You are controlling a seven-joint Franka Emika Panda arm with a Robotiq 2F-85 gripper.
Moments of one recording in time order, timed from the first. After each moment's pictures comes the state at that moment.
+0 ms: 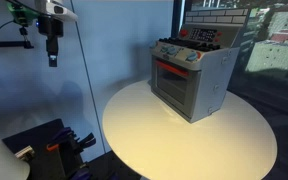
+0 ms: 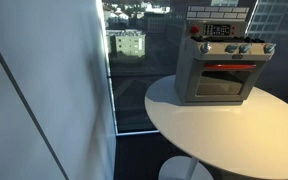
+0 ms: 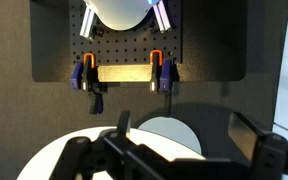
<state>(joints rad) 0.14 -0.61 0.41 -2.57 0.13 1.64 0.49</state>
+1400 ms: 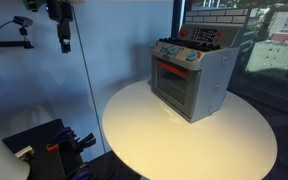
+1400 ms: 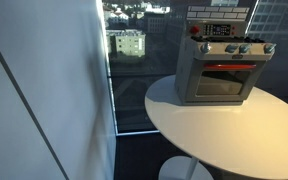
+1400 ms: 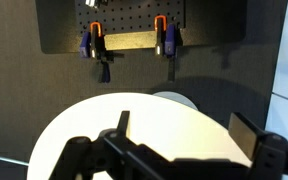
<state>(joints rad) 0.11 -0.56 0.35 -2.43 0.04 1.64 0.49</state>
